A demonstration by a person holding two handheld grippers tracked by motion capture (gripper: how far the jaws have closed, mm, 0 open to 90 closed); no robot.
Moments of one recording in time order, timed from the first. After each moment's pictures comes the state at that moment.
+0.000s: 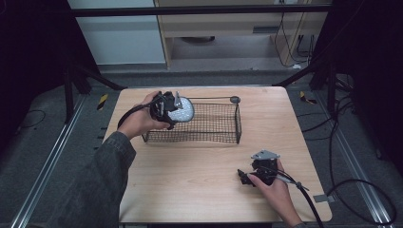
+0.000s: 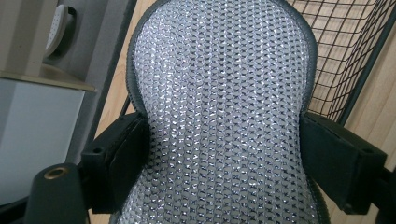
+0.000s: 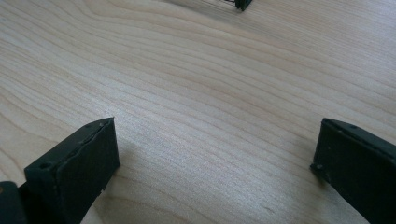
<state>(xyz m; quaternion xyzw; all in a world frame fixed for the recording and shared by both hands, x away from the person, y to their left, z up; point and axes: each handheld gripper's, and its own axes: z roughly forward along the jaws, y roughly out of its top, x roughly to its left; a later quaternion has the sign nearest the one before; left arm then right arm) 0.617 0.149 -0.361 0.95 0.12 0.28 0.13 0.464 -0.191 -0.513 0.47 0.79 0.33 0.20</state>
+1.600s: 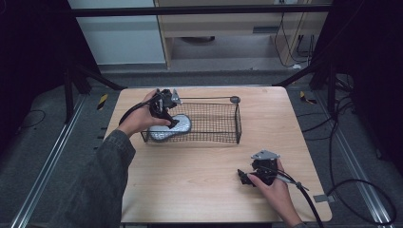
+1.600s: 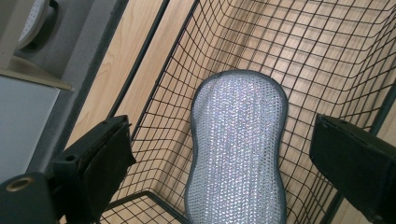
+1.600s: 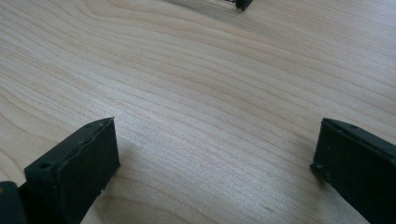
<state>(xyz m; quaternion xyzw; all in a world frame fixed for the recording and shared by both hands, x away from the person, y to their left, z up) 0.637 0.157 -0.370 0.94 0.16 0.24 0.17 0.464 -0.191 -0.513 0.47 0.79 0.33 0.20</state>
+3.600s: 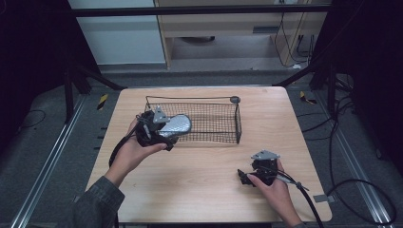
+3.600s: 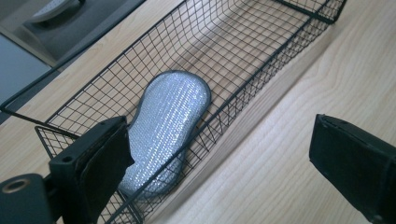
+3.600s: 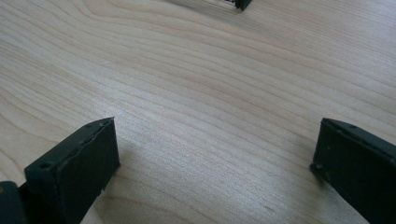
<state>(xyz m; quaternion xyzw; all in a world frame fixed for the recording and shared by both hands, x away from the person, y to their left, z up) 0.521 0.178 -0.366 0.88 0.30 0.24 0.30 0.464 -0.191 -0.513 0.48 0.79 0.33 0.21</state>
